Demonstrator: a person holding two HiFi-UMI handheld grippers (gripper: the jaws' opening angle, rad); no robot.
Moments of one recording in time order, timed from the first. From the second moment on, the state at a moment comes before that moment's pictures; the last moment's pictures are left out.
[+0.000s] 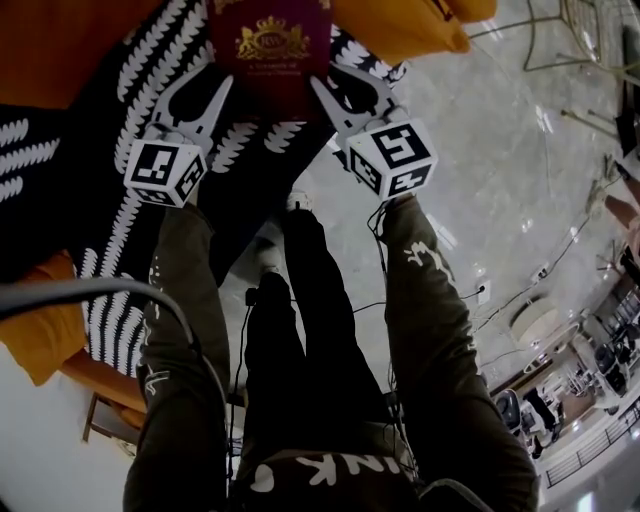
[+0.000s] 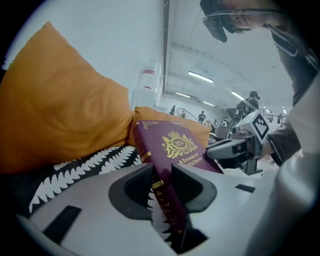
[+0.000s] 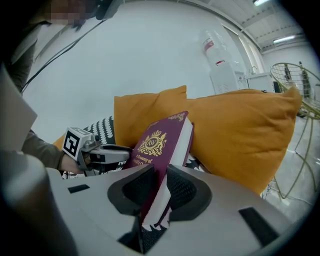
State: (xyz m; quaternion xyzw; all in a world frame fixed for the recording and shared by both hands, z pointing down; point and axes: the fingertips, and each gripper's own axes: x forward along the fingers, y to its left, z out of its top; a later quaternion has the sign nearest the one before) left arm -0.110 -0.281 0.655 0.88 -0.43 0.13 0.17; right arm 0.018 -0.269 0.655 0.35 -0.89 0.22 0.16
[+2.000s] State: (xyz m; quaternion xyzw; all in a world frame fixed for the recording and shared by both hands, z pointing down) left arm -0.099 0.033 -0.027 0.93 -0.34 -0.01 -0.14; right arm 0.002 0.039 -0.023 0.45 -0.88 -0.14 0.00
